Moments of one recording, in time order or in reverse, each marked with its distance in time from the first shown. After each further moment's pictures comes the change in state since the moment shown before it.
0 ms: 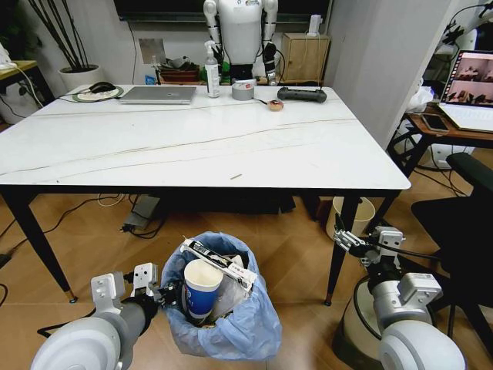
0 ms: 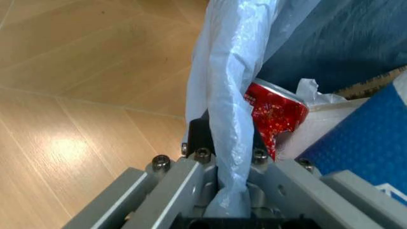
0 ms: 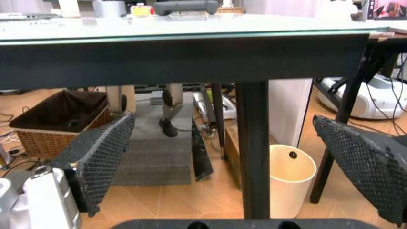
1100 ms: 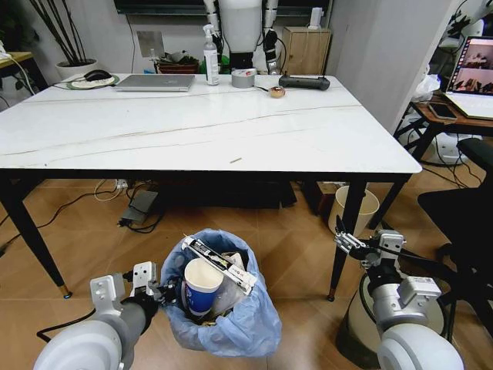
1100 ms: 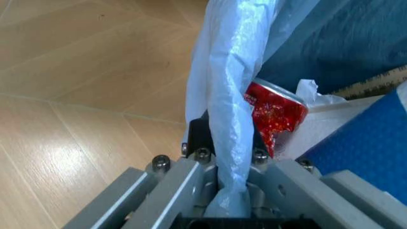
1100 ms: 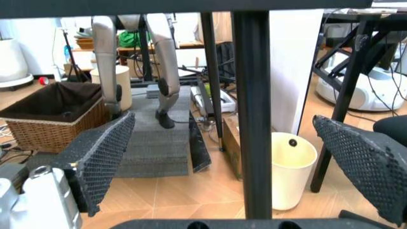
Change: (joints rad) left arm 0.016 -0.040 -0.003 0.000 0.100 0.000 0.066; right arm -0.011 0.002 -0.002 -0.008 -0.004 0.020 0.010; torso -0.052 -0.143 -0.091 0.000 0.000
